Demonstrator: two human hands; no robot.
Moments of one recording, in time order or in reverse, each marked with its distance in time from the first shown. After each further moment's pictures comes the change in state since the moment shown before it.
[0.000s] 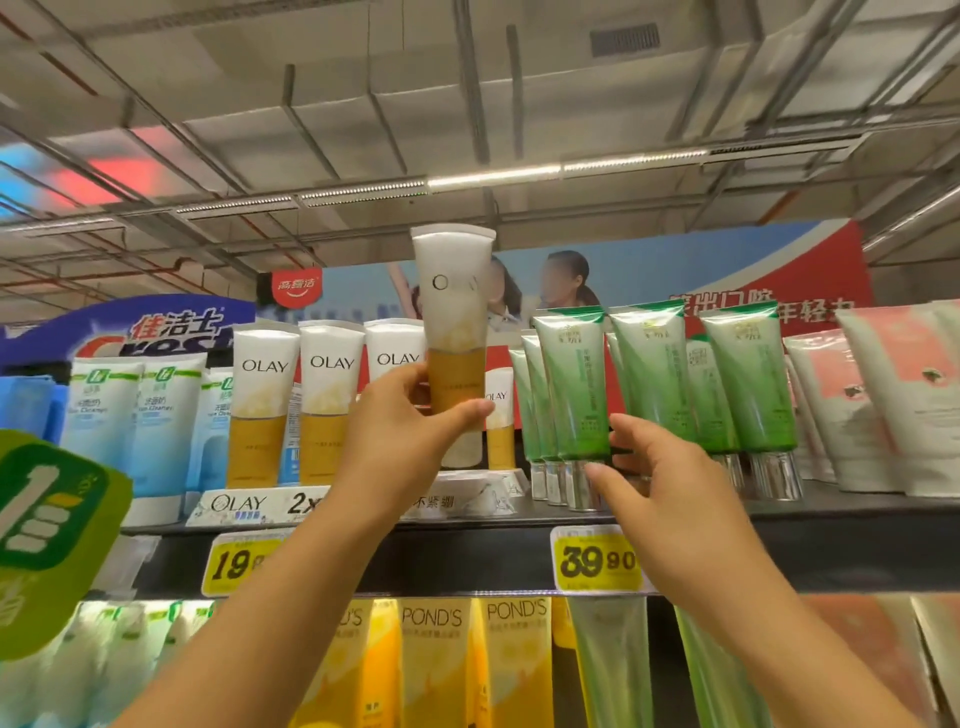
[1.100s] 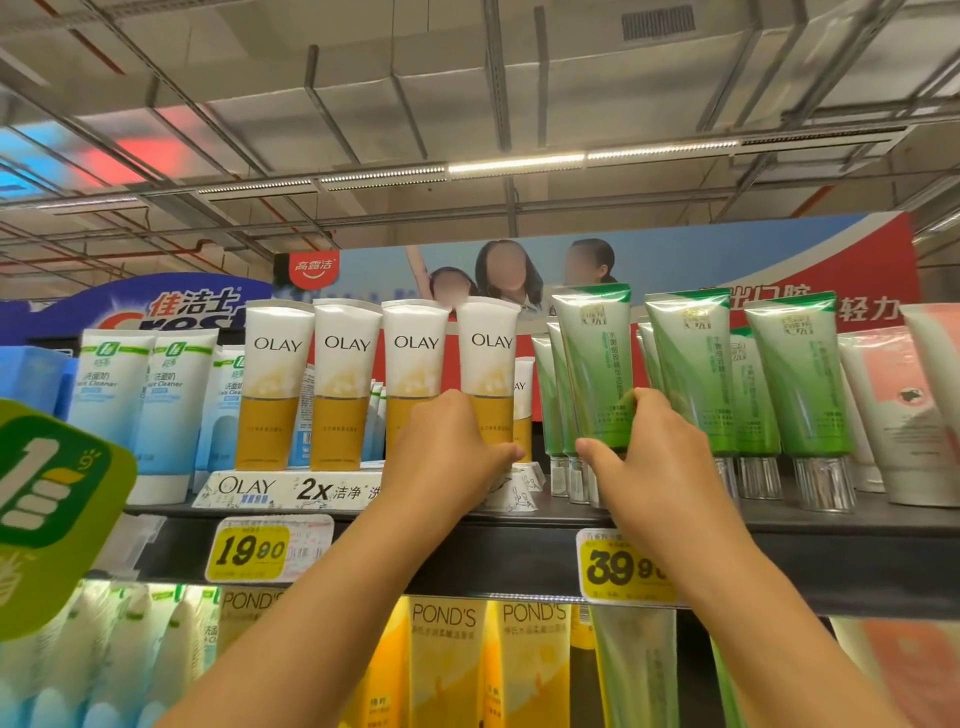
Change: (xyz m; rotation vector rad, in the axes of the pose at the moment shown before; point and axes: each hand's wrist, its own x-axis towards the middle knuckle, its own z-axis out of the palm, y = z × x) left_hand 0.004 -0.011 0.021 0.630 -0.103 -0.087; right_hand 0.030 -0.008 0.026 -0.198 0.016 0.068
